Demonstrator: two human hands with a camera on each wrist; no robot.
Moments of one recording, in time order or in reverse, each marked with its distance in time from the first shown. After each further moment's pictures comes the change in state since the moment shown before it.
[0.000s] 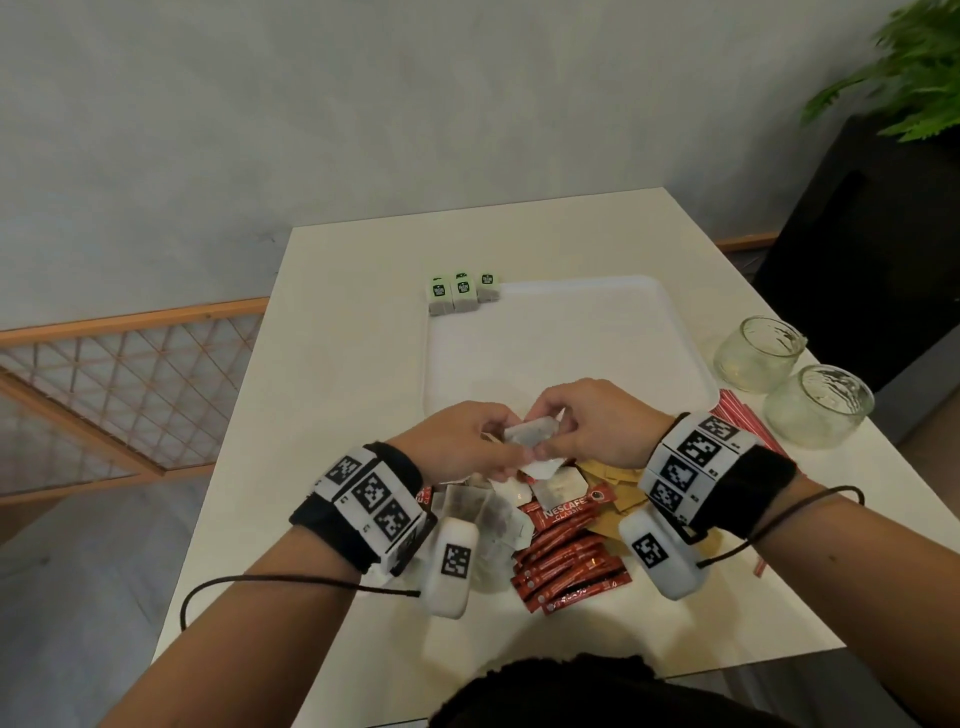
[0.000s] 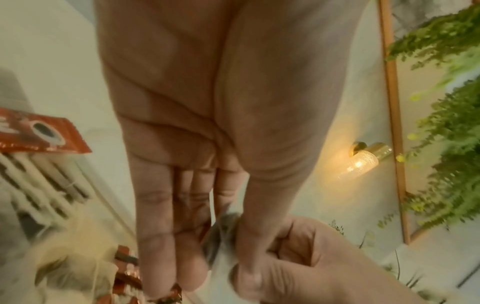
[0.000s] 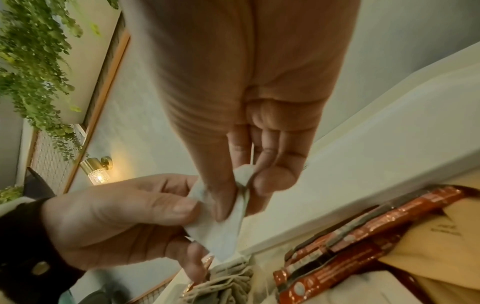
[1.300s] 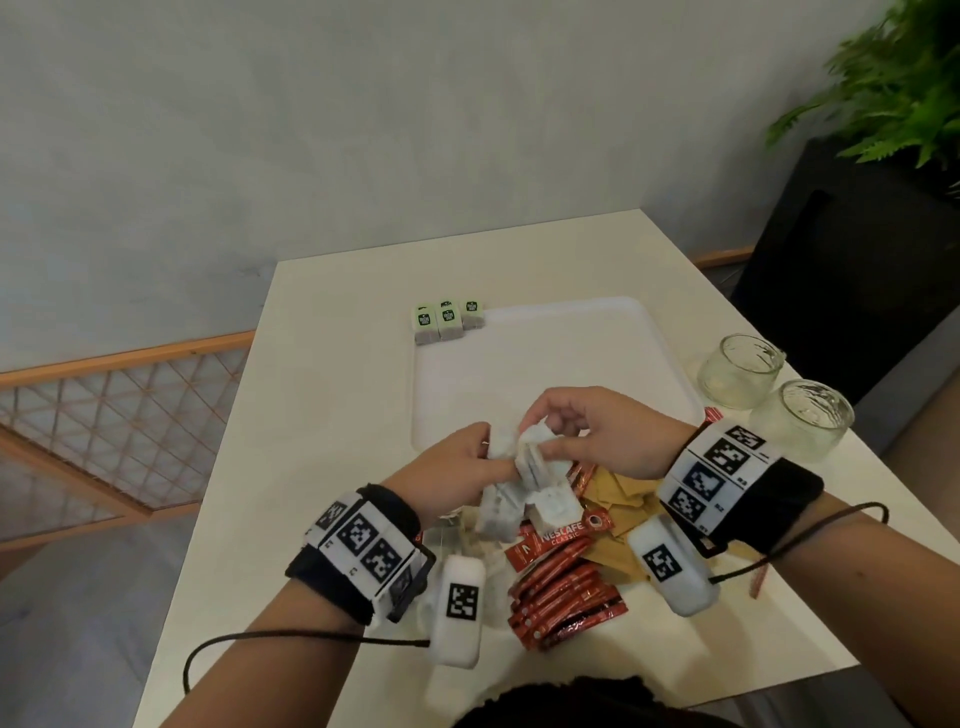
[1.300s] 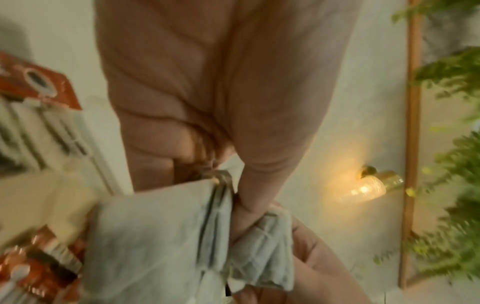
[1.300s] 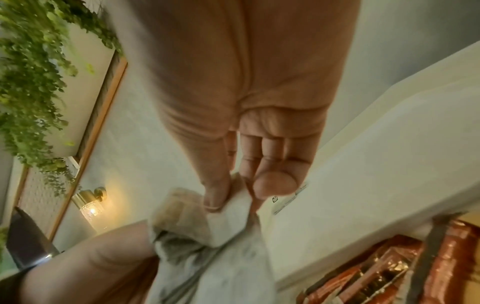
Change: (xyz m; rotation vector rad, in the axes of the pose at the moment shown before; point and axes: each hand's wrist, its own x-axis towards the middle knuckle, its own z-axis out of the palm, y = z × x) left_hand 0.013 0.000 0.009 -0.181 0.072 -0.035; right_hand -0.006 0.011 -0.020 0.199 0.013 -0.125
